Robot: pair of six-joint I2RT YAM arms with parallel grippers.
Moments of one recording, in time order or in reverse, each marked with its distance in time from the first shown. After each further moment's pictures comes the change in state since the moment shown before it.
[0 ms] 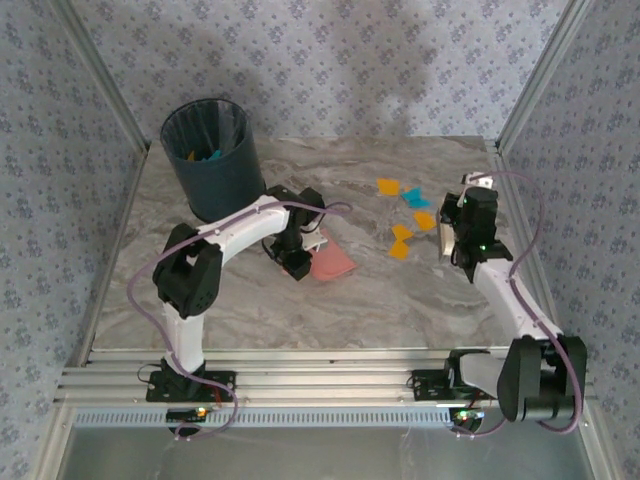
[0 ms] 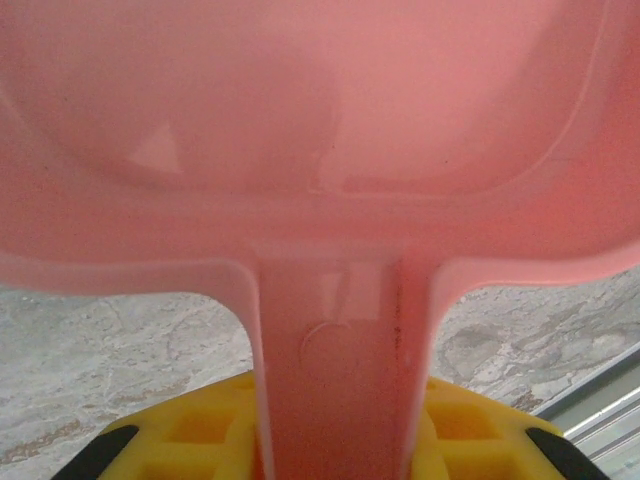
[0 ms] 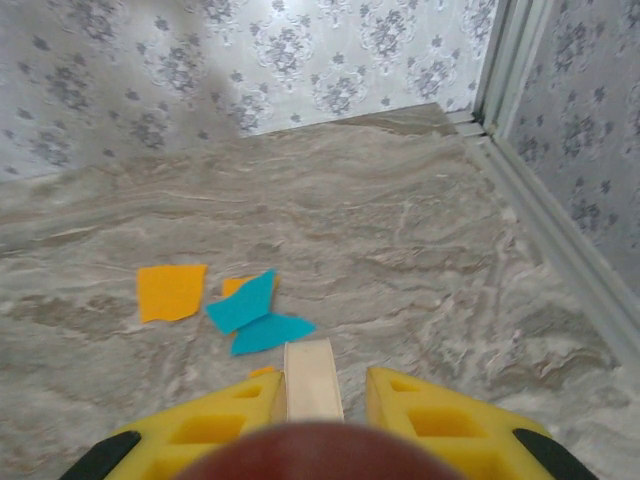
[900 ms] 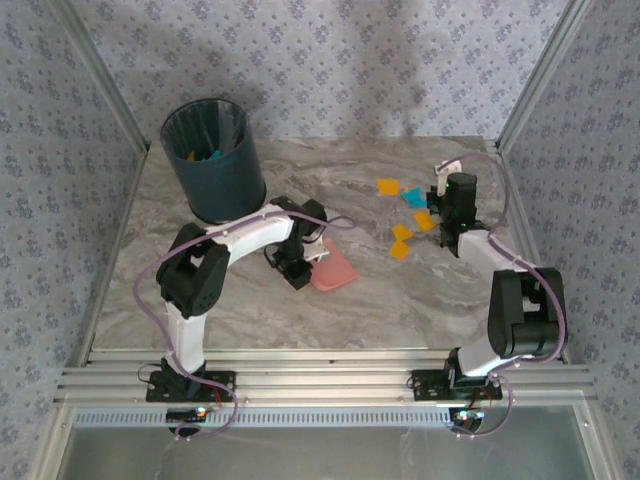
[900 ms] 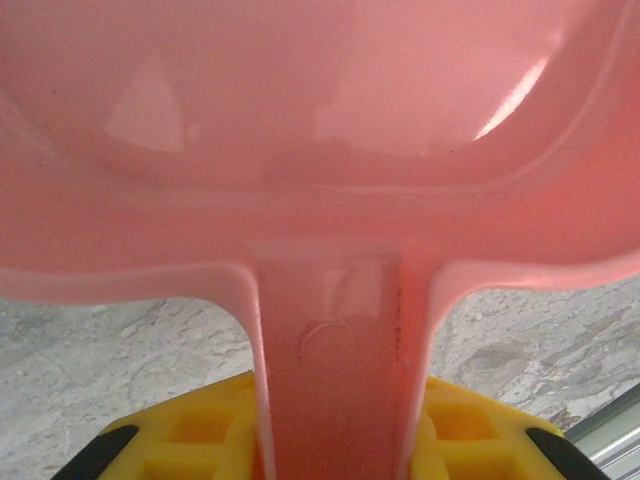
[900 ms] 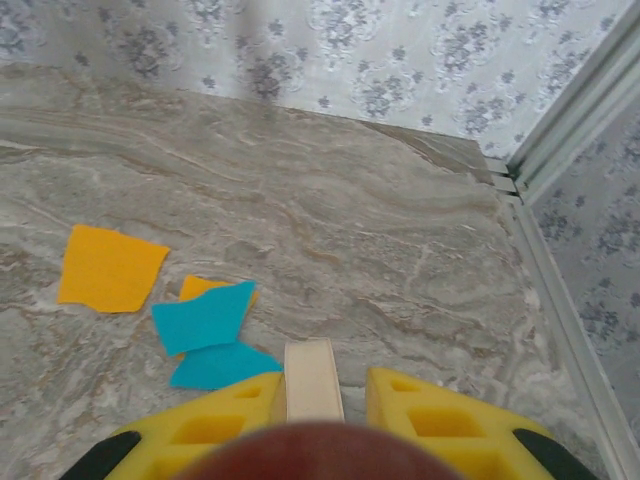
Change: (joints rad) left arm -0.026 0.010 -0.093 0.079 0.001 0.066; right arm 0.039 0.316 0.103 0.179 -0.015 -0.306
